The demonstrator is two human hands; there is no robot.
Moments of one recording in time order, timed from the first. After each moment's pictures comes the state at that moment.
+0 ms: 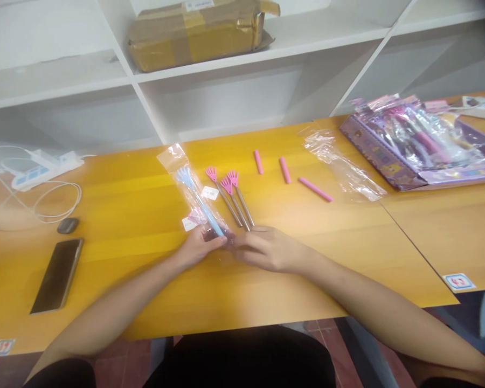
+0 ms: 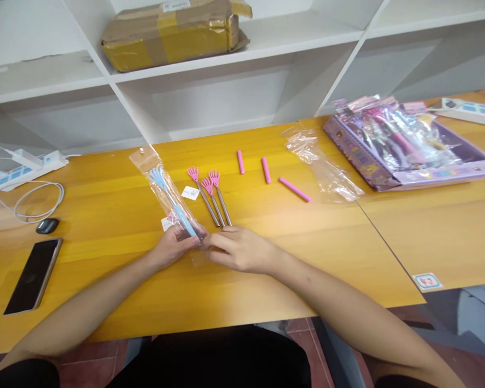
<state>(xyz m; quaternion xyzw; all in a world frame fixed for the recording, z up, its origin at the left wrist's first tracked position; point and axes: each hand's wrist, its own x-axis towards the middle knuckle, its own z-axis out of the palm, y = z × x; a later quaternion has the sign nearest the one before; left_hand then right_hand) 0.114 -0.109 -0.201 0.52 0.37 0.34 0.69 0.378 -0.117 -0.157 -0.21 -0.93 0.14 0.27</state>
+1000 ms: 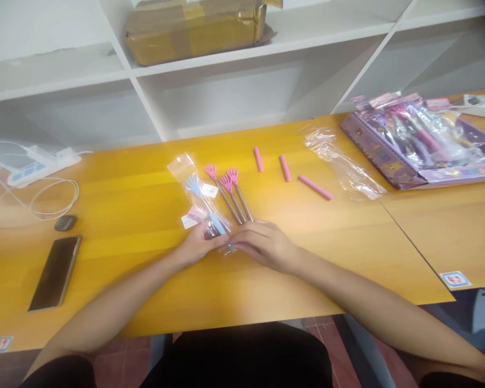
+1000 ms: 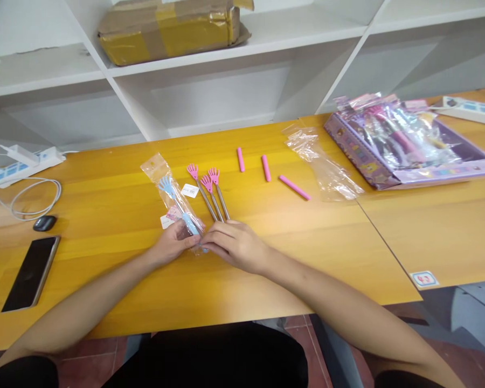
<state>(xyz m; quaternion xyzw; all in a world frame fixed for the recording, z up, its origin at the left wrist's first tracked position) 0.115 -0.109 -0.198 0.56 0.40 0.33 0.65 0.367 -0.117 -0.167 -0.22 -0.87 0.16 0.40</state>
